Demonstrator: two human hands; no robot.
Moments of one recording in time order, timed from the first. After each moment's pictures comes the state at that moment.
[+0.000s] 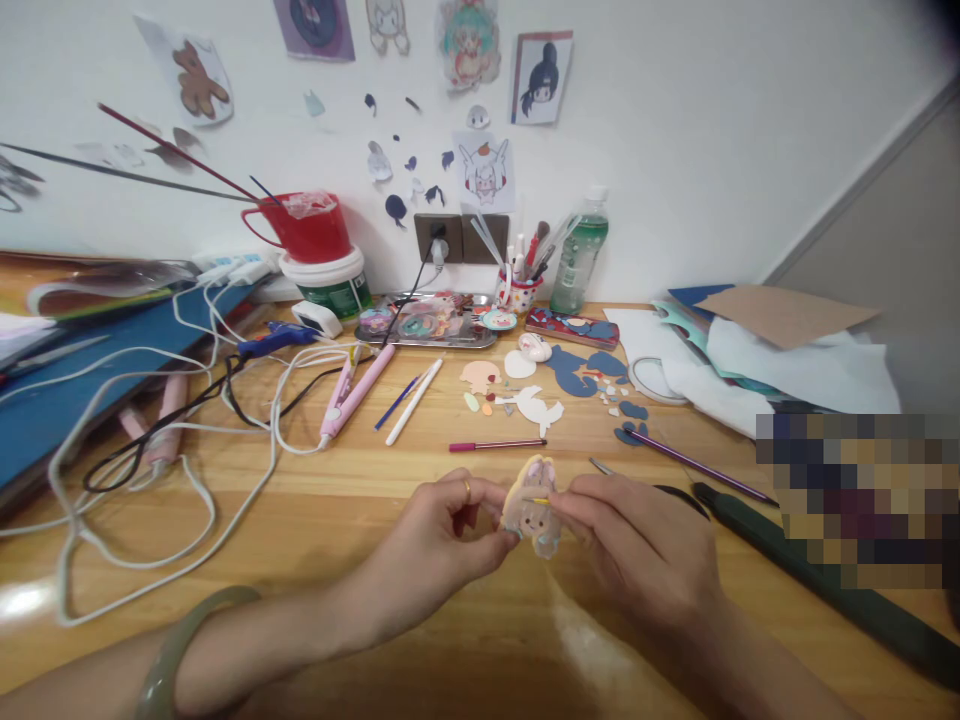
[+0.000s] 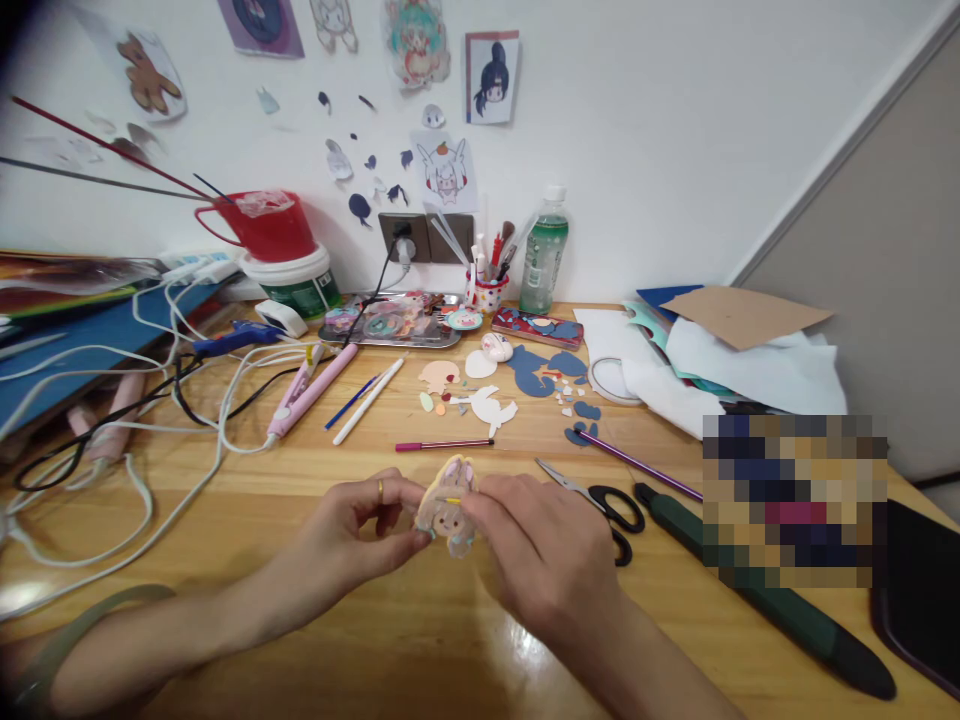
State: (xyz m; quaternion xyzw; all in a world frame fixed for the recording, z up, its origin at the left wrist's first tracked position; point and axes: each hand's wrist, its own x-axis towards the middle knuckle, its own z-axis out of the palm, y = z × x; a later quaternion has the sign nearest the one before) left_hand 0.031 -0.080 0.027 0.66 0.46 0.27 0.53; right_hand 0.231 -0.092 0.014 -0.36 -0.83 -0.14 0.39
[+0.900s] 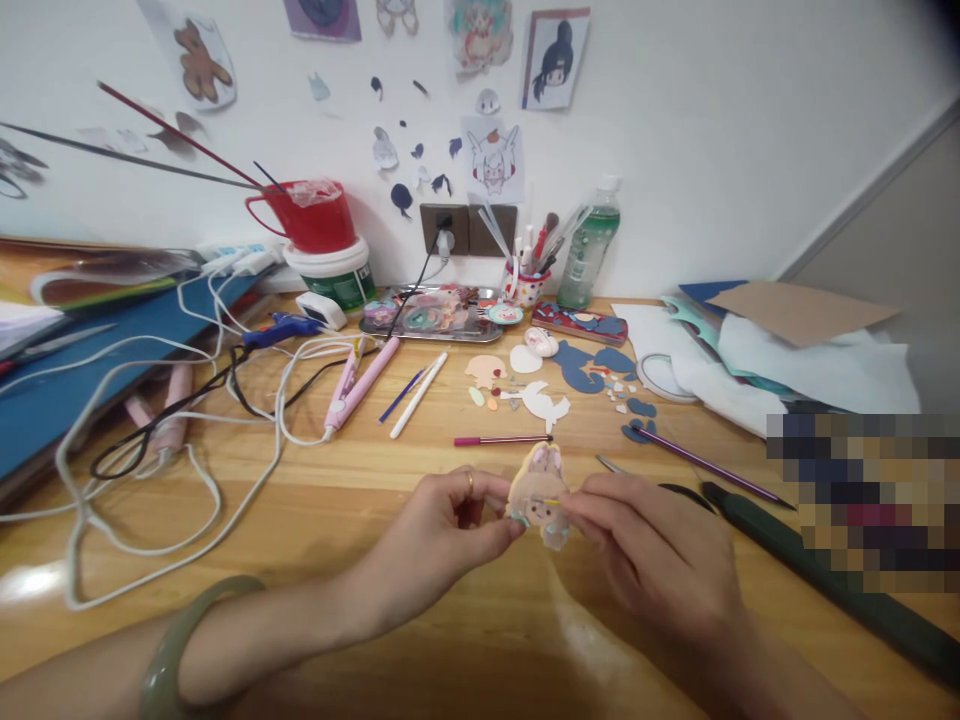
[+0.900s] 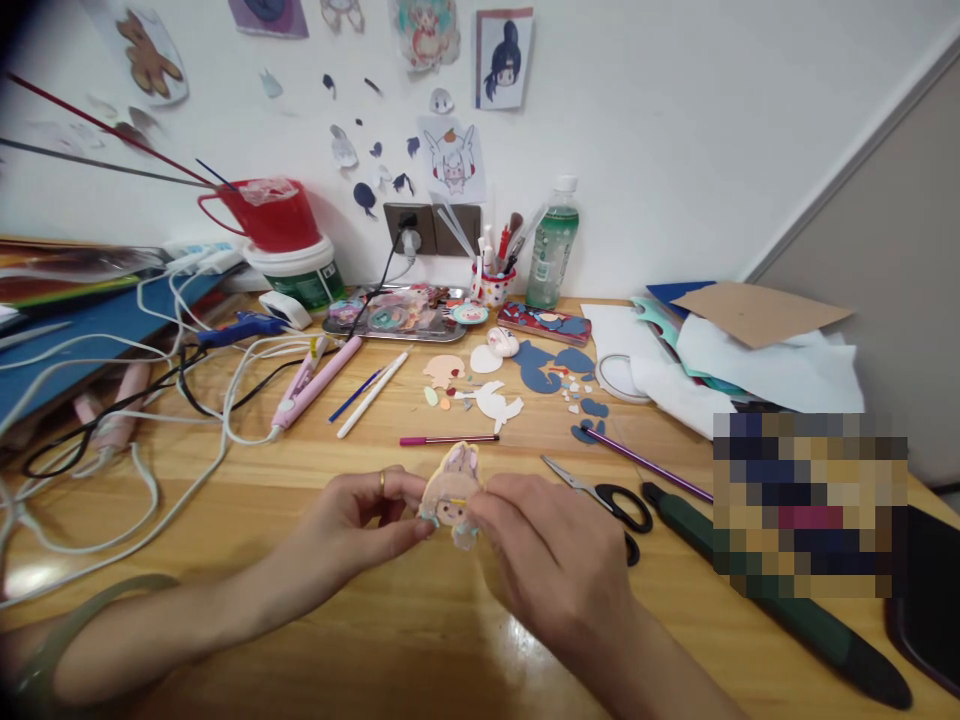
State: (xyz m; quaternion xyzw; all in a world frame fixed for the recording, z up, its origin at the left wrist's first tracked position) left_hand 0.032 -0.077 0.028 0.58 0.44 0.30 0.61; right_hand 0.231 -0.096 0.015 -0.36 -0.84 -0.12 0.39
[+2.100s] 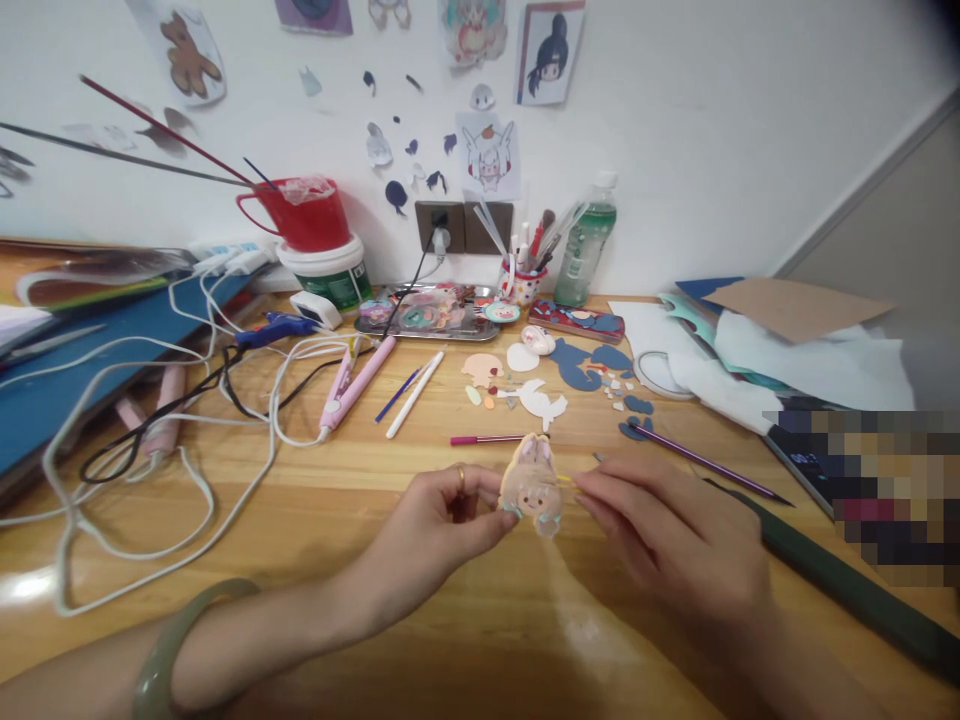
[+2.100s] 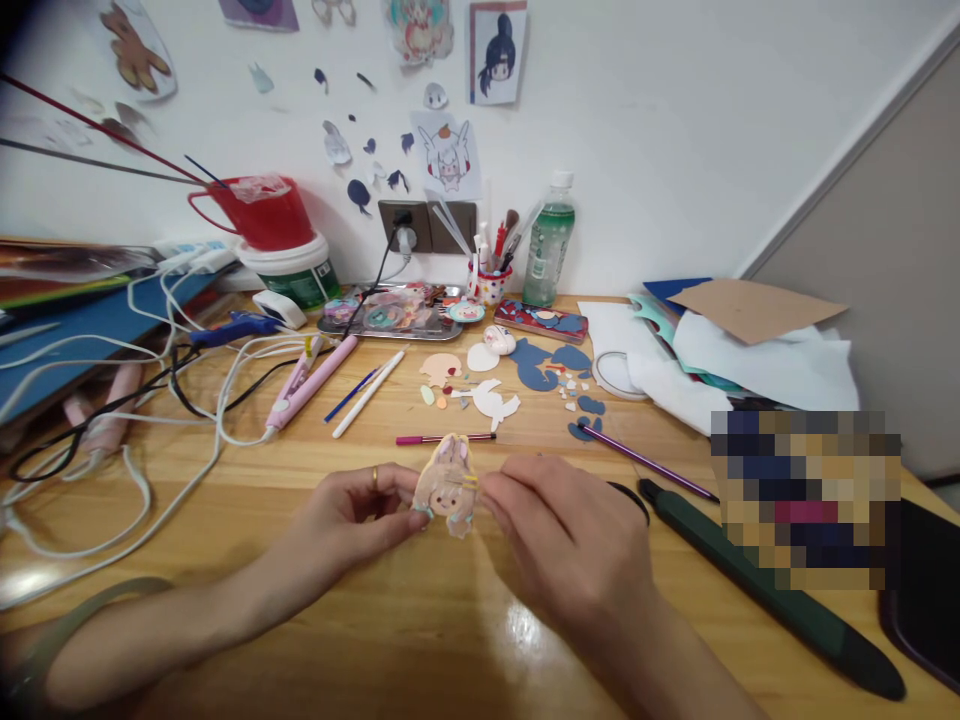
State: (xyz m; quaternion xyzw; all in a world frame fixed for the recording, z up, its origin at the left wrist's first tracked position) left_hand 0.029 -0.077 0.020 0.56 0.45 0.30 0.62; right_hand 0.243 -0.089 0.025 -0.39 -0.83 -0.18 0.36
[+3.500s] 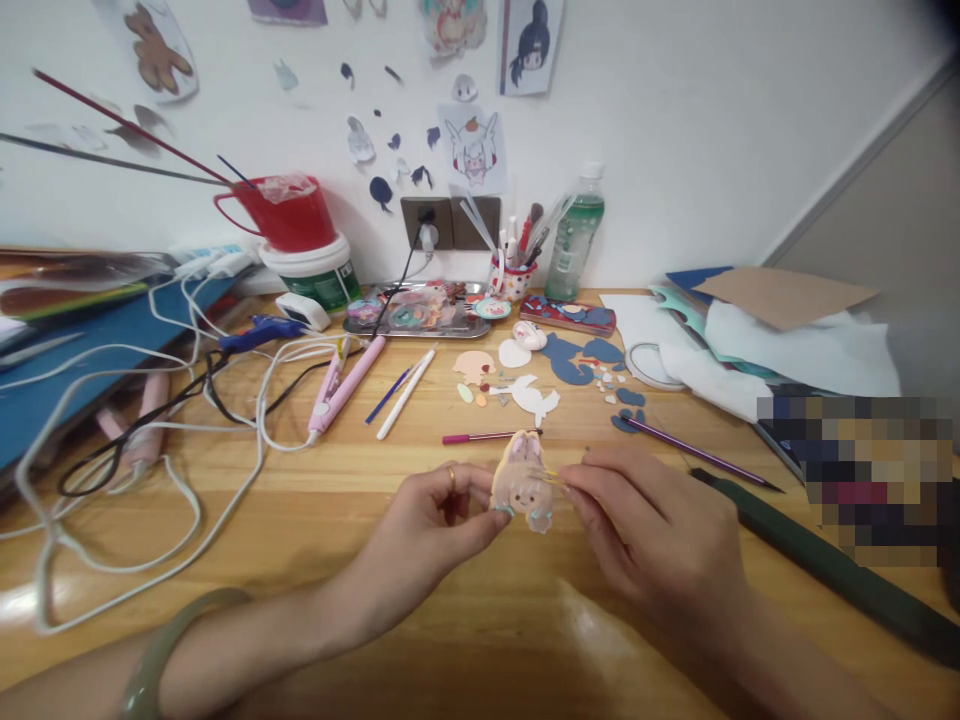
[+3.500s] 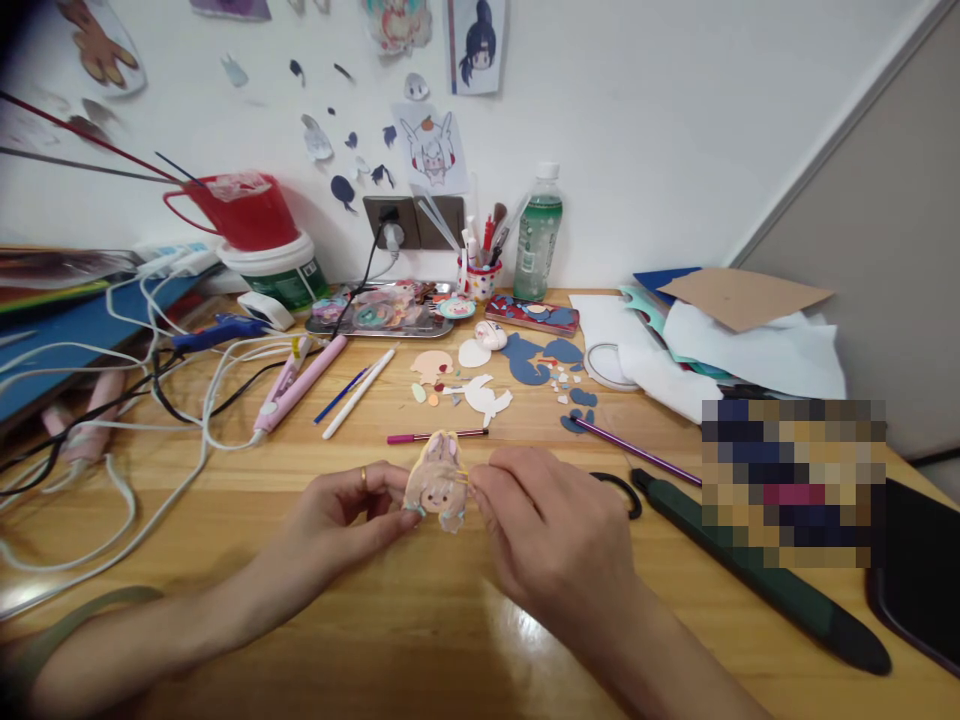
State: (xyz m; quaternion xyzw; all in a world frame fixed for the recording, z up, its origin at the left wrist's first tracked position) left_hand 0.032 -0.078 0.018 0.55 0.45 0.31 0.63; right_hand 0.234 -0.093 0.028 -0.41 -0.83 -0.15 0.34
